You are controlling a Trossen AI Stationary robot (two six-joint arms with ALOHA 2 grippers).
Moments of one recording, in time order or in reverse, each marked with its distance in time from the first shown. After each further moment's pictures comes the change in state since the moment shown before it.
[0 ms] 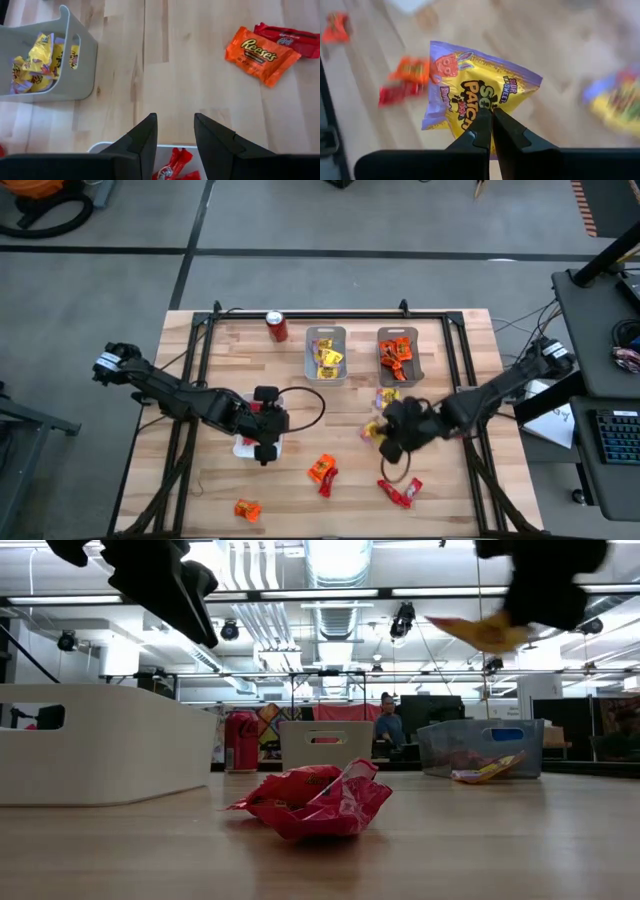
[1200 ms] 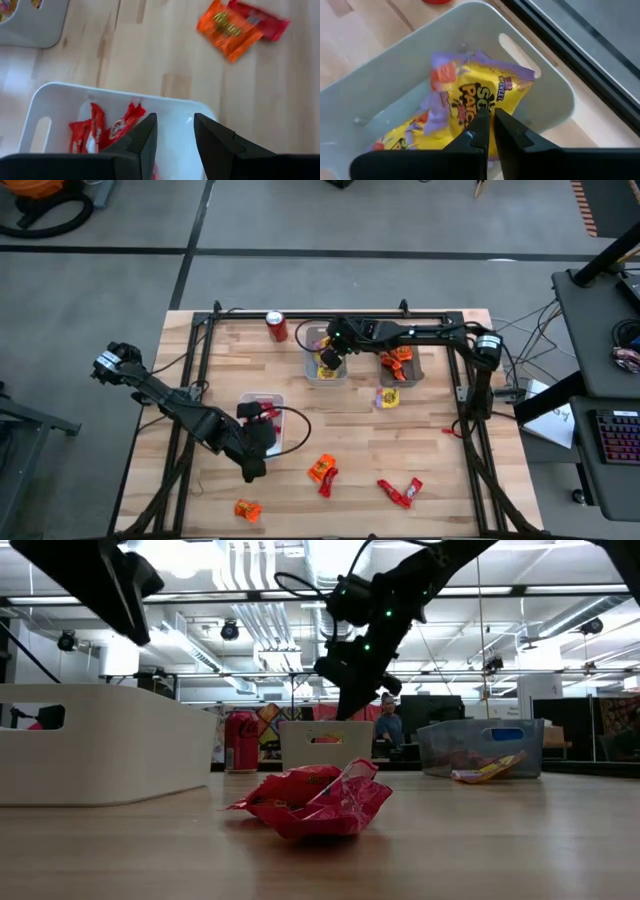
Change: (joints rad) left arm -0.170 0.000 0.014 -0.149 0.011 -0.374; right arm -0.821 0.551 0.418 0.228 -0.114 -0.756
